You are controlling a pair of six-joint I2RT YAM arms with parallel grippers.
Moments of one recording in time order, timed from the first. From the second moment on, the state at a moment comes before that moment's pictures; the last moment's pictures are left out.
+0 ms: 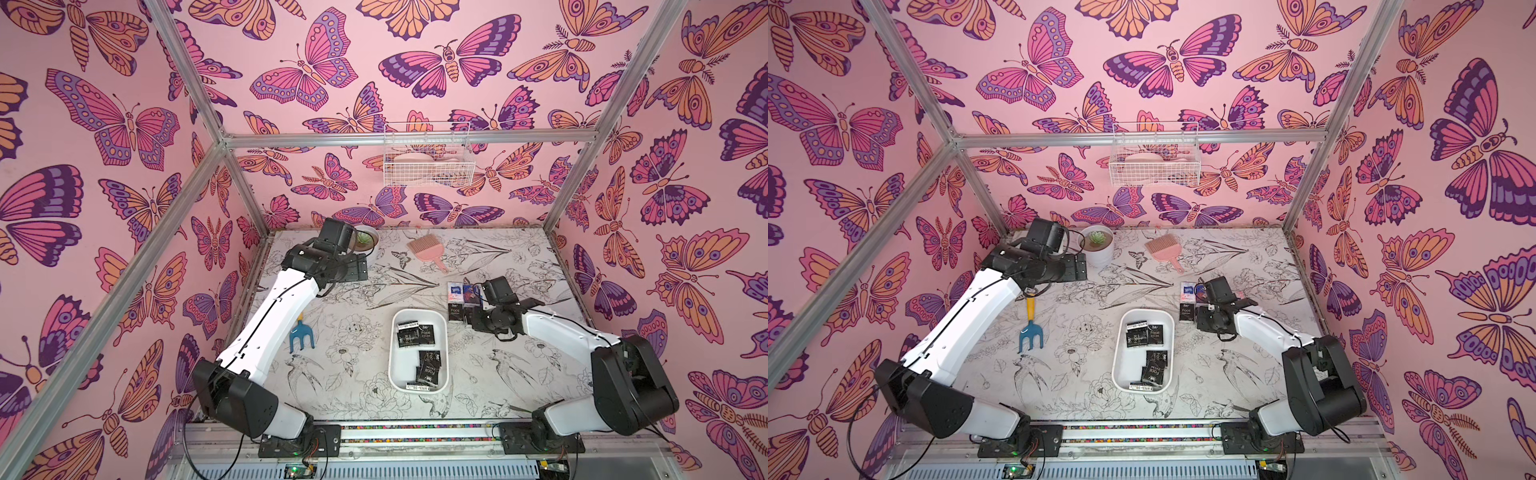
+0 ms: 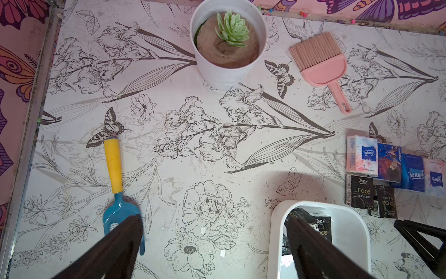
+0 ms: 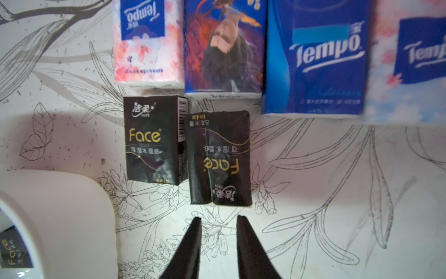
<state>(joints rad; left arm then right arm) -0.39 1.47 1.55 -1.03 -0.17 -0.39 0.42 1.45 0.79 -0.46 -0.03 0.45</state>
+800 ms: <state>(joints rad) -0.39 1.47 1.55 -1.03 -0.17 -0.39 0.39 1.53 0.80 -0.38 -0.07 0.47</state>
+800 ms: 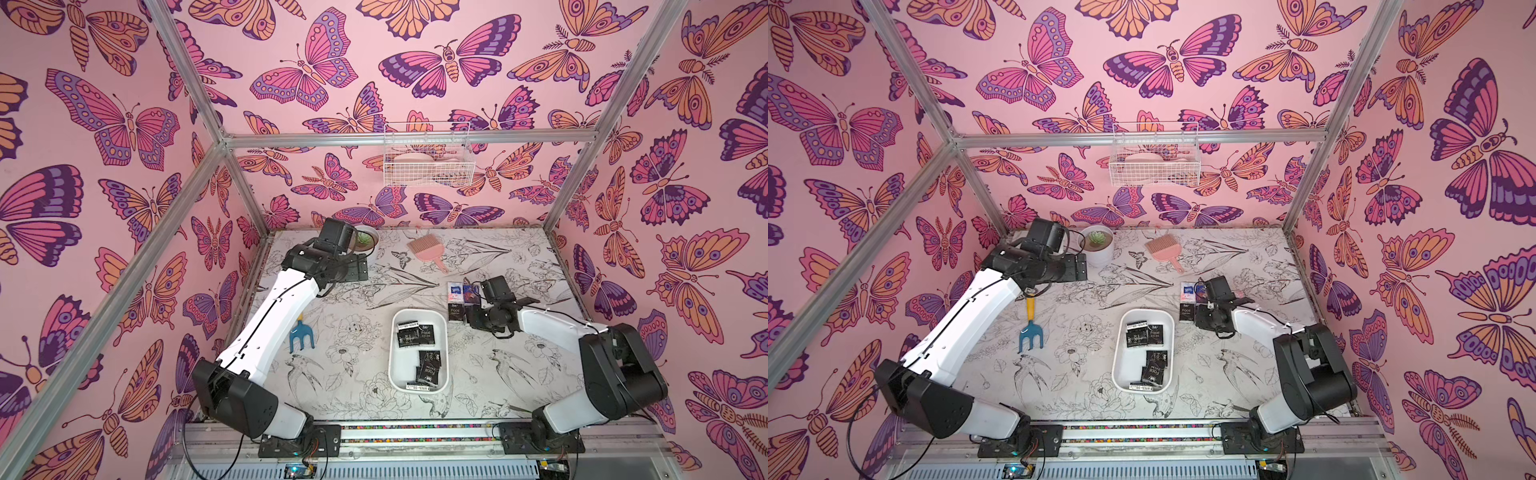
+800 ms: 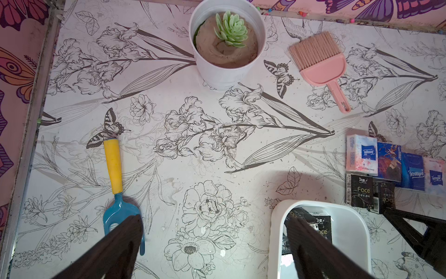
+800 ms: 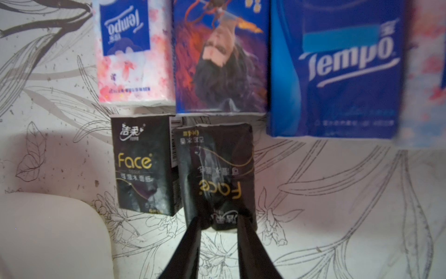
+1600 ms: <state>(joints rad) -0.40 1.47 1.55 -1.03 -0.17 -0.39 0.73 1.42 1.00 -0.45 -0.13 0.10</state>
